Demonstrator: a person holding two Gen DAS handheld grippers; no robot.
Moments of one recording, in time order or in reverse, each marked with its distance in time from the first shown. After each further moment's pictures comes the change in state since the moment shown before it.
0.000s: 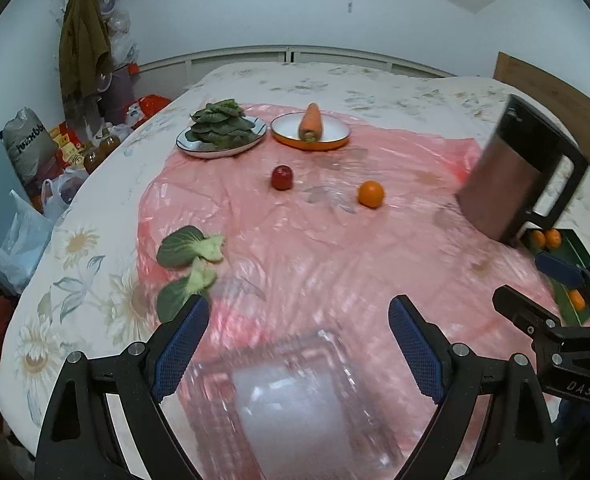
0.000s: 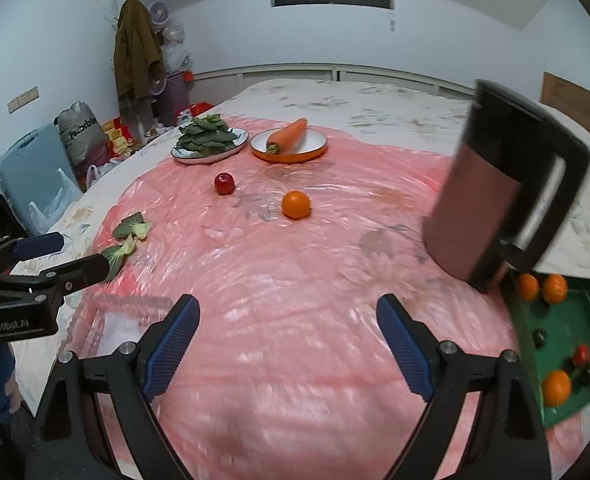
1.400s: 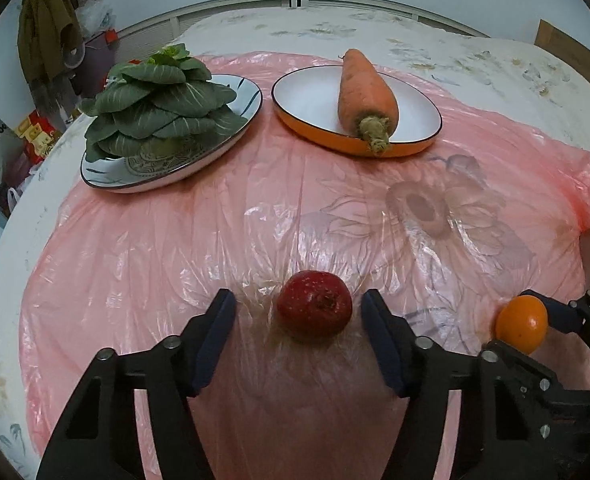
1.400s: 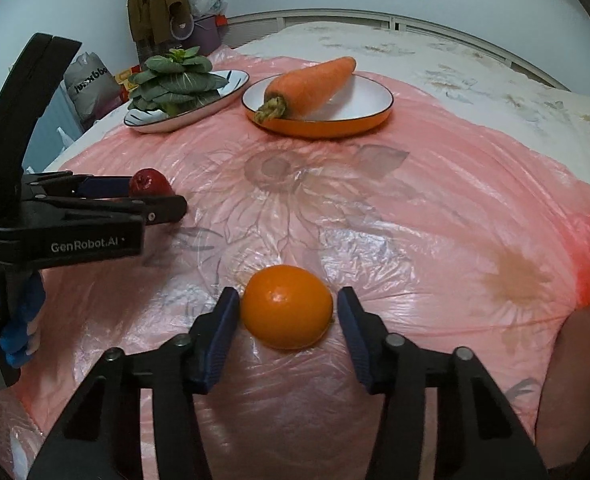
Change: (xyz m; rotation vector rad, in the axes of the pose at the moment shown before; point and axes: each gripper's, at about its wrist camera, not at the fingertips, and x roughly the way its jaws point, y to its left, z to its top) left arm 0.244 0.025 0.120 0.006 0.174 0.043; right arm 0.253 -0.031 0.090 -0.101 0.188 0.152
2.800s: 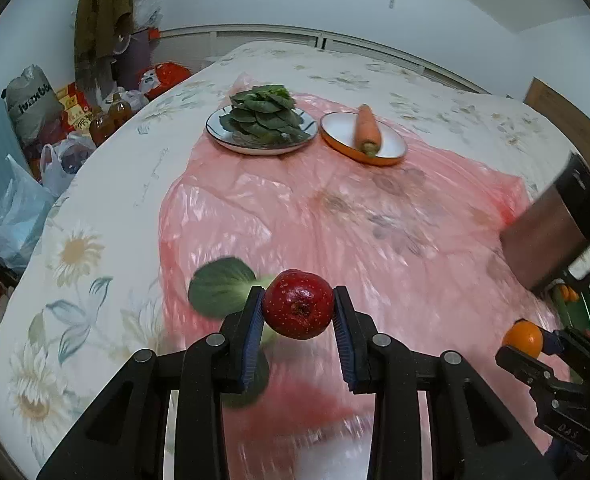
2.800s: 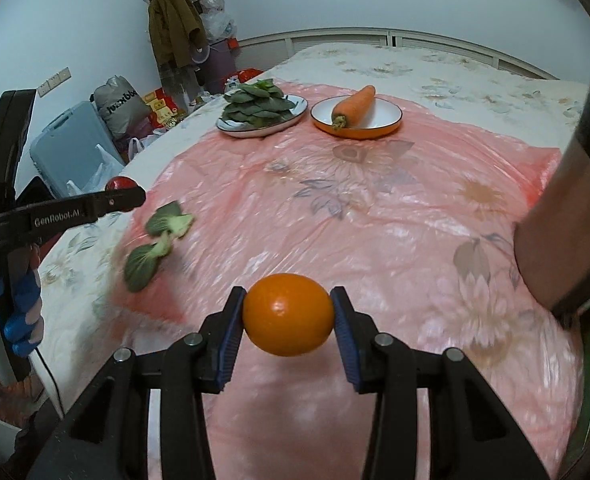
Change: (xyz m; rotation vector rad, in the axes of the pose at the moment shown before) left arm -0.184 0.061 -0.115 -0.137 -0.112 -0.066; right arm -0.165 0.092 -0.086 0.062 -0.065 0.055
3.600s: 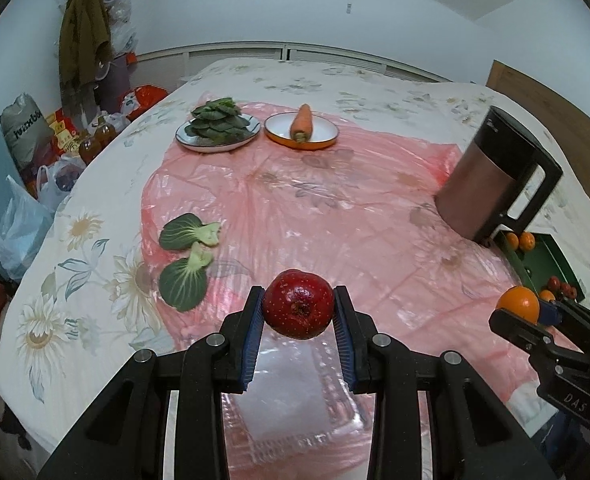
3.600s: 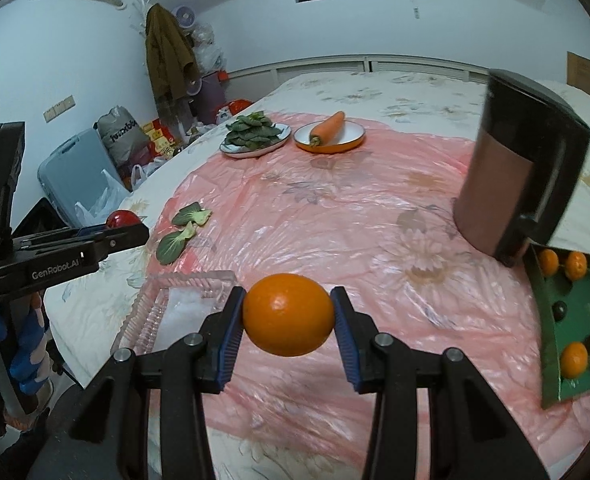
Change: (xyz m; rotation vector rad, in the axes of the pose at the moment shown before) left arm -0.087 -0.075 -0.067 0.097 -0.042 -0.039; right arm -0.115 -0.008 -0.070 0.053 -0.116 -0.033
